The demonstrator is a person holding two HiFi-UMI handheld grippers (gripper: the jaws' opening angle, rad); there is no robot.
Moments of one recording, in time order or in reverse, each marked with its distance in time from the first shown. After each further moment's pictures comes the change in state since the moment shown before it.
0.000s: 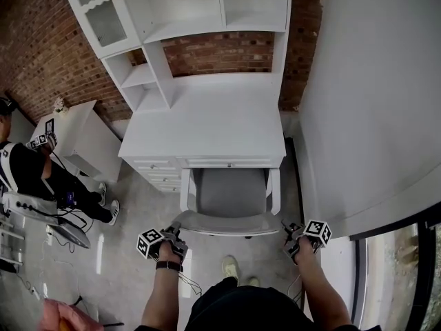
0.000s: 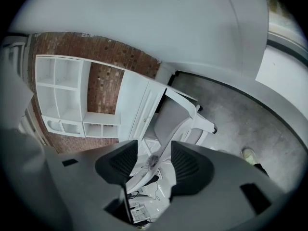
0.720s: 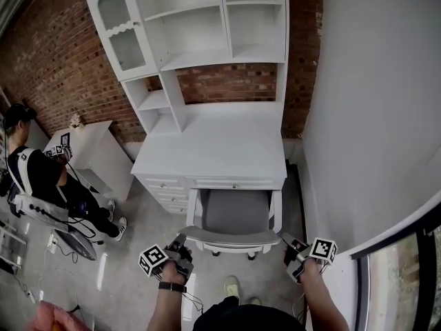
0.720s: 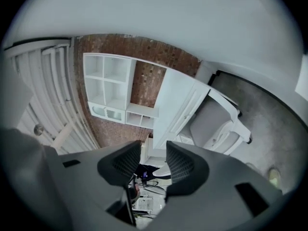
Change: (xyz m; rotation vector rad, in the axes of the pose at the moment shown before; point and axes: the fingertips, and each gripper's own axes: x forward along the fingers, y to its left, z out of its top) left arm -0.083 -0.099 -0.040 0.197 -0.060 -0.357; right arm -0.081 0.114 -0.036 -0.237 0.029 0.402
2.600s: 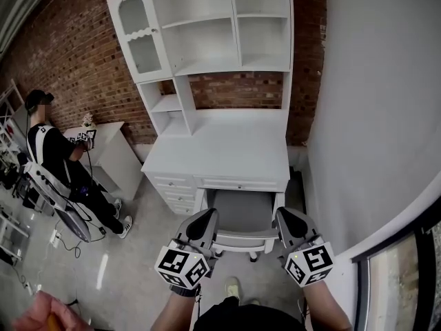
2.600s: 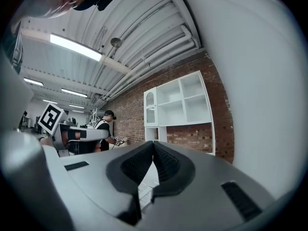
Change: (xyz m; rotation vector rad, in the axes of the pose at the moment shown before) left arm -0.082 -0.294 -0.084 1.152 -0.196 -0.345; right arm -0.050 0.271 -0.024 -1.305 -0.322 0.039
